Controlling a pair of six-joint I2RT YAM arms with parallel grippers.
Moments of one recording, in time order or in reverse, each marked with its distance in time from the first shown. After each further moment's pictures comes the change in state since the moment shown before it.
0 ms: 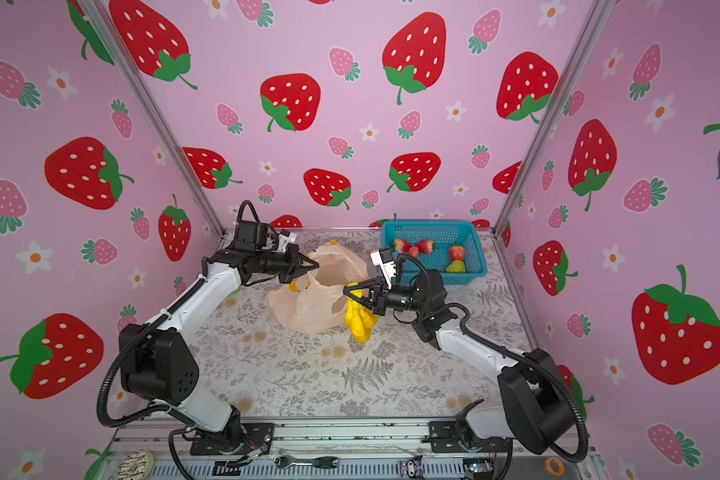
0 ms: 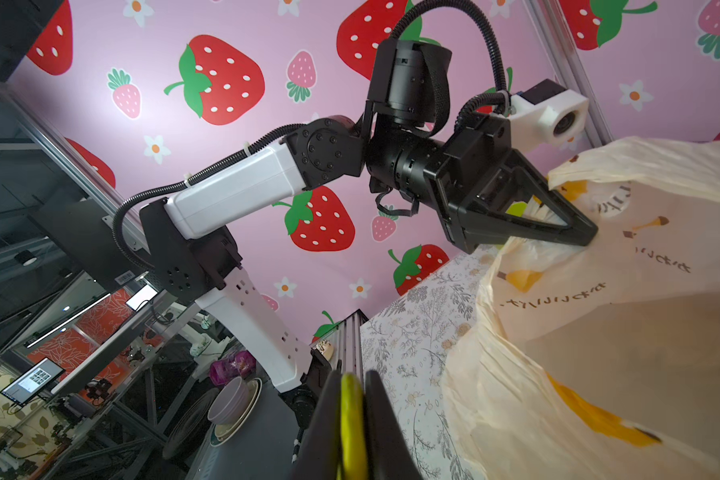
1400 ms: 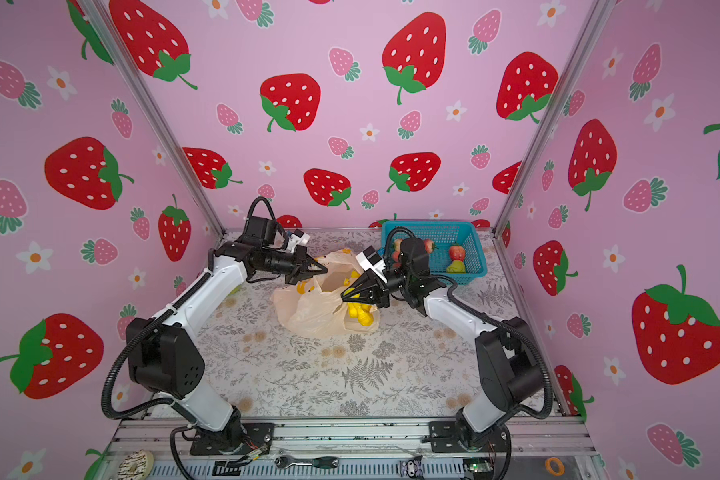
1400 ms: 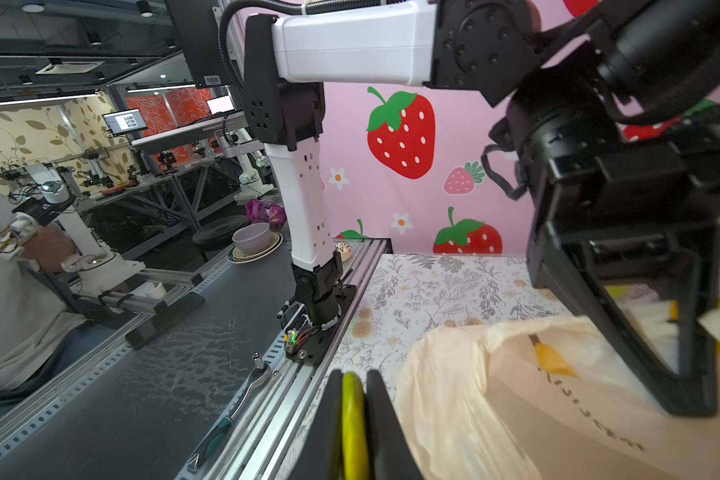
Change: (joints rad) left arm -0.051 0.051 0.118 -0.195 0.137 0.190; right arm -0.083 0.251 0.325 -0.417 -0.565 -0.768
